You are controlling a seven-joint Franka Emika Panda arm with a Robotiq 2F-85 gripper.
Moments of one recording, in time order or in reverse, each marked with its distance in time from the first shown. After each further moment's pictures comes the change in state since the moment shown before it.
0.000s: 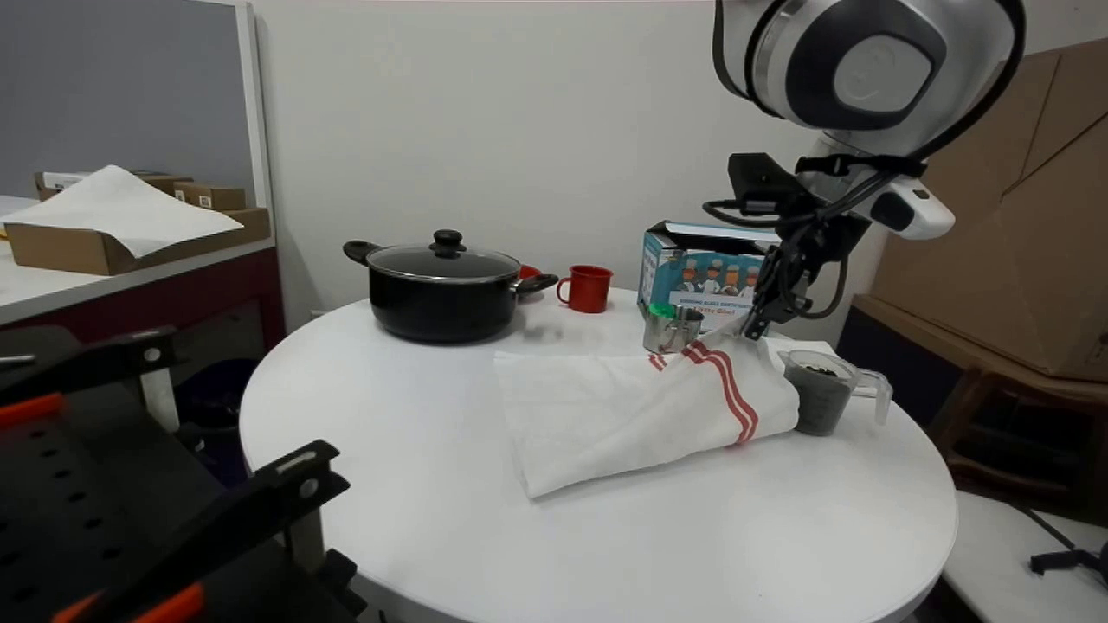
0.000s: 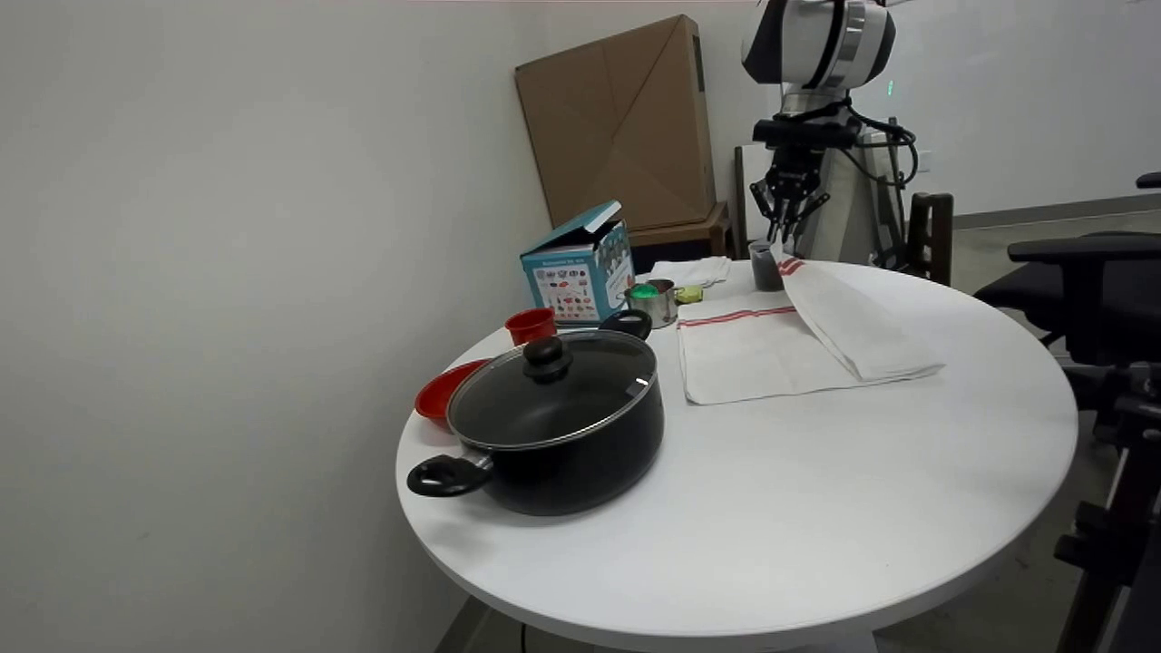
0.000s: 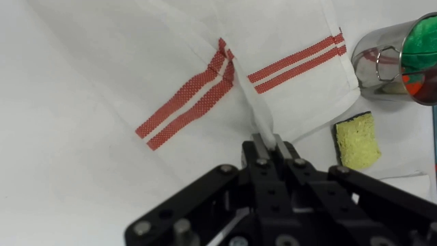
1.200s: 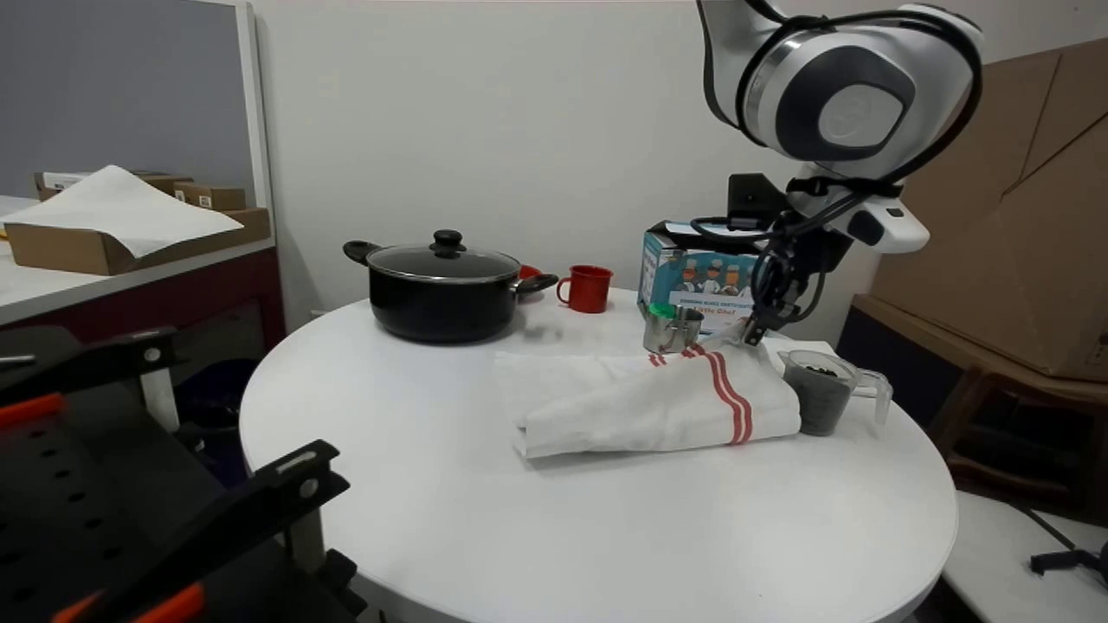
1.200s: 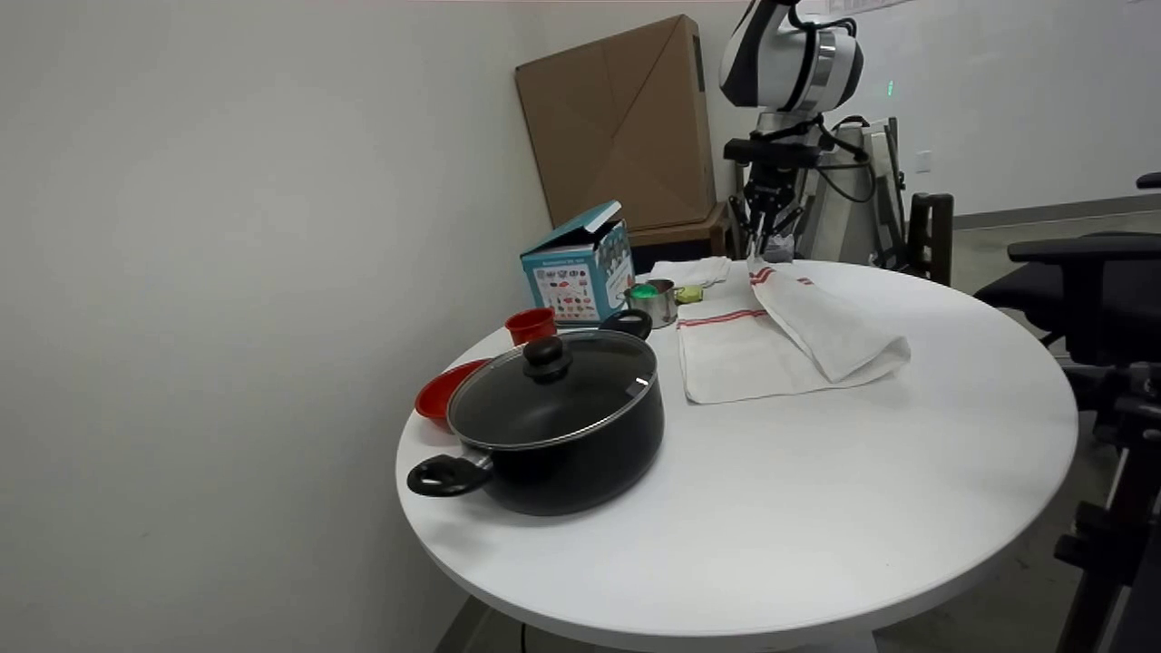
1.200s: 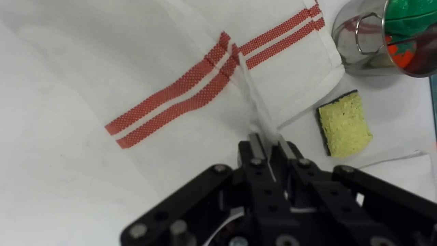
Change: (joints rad) arm 0.047 0.129 -0.022 0.178 -0.001 -0.002 0.145
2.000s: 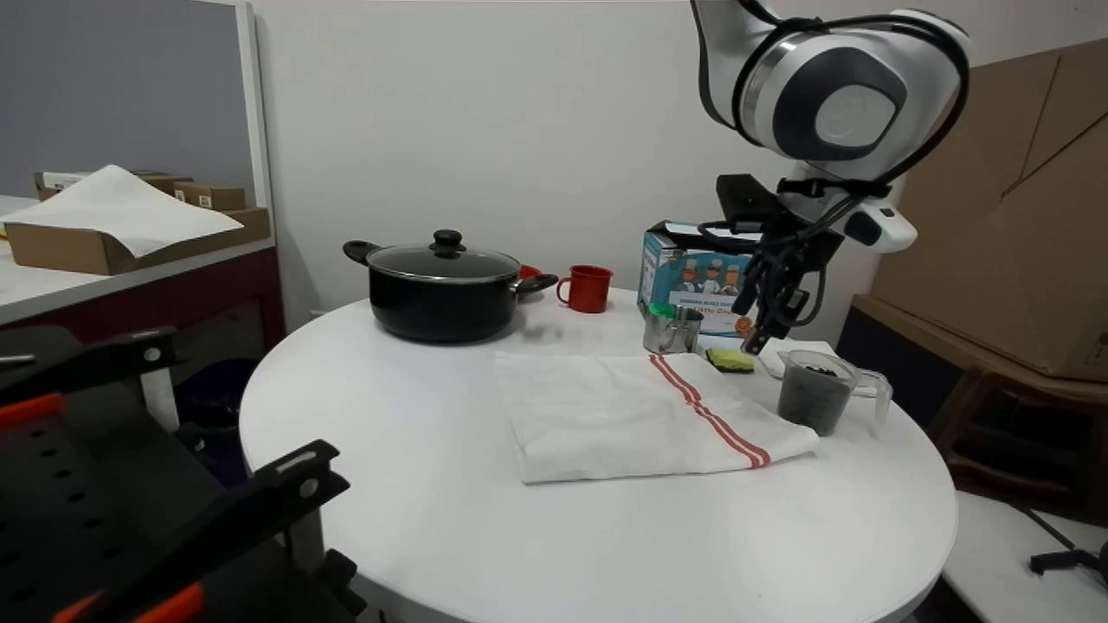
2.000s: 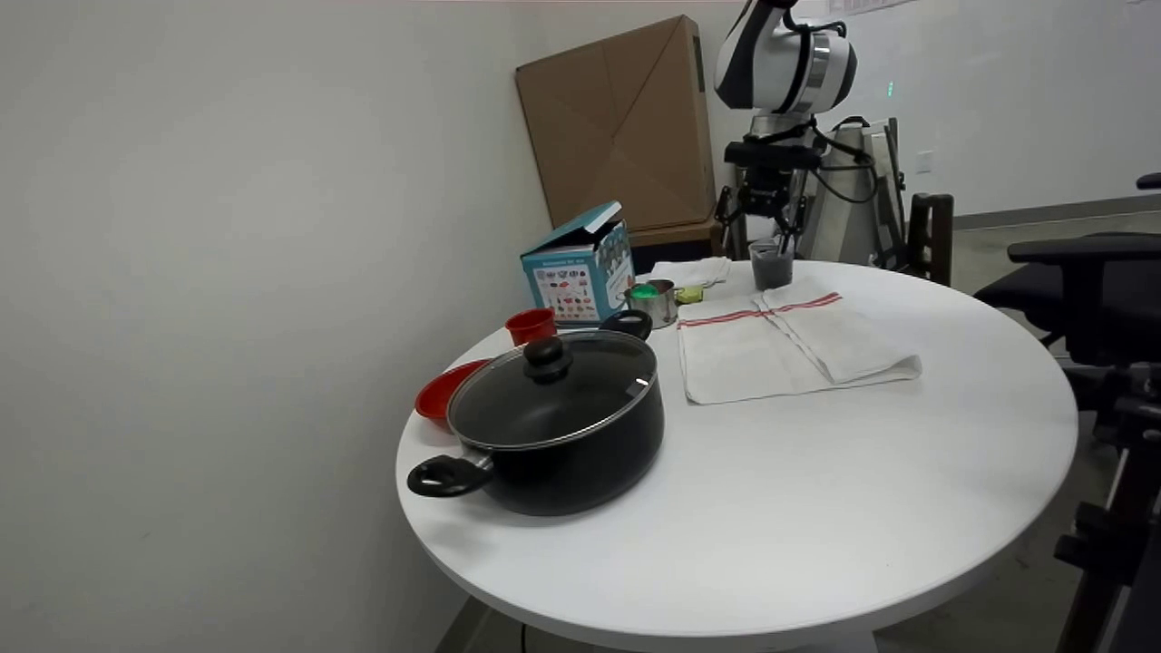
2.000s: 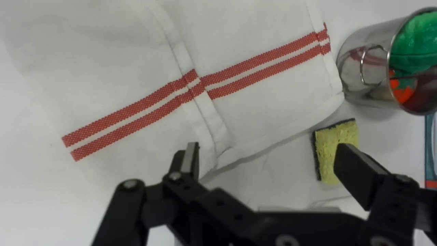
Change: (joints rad) arm 0.006 0.009 0.008 0.019 -0.028 -0.040 -0.109
